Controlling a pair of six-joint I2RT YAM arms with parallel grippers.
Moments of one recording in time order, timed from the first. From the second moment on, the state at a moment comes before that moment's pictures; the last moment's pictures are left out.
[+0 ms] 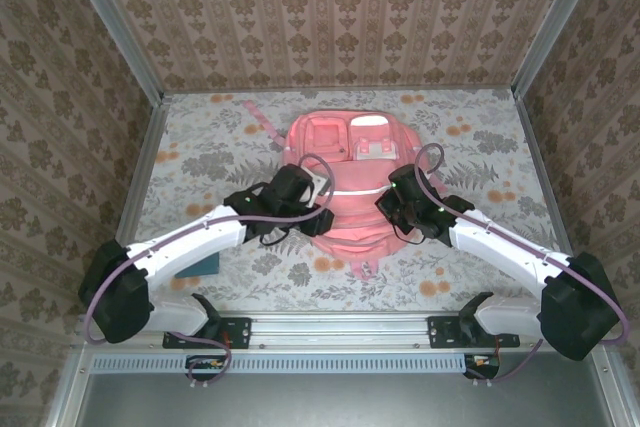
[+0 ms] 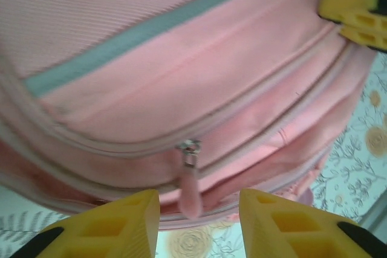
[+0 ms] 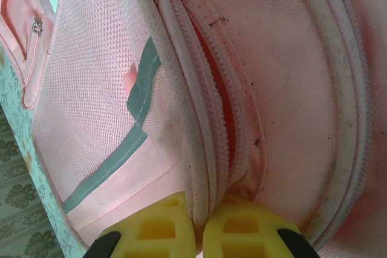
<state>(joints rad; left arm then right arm) -0.89 1.33 0.92 -0.47 0.14 -0.35 0.58 1.23 0.77 -0.40 0.06 1.35</state>
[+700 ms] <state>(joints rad) -0.93 1.49 1.00 -0.53 0.00 -0.31 0.58 1.23 0.77 -0.40 0.06 1.35</state>
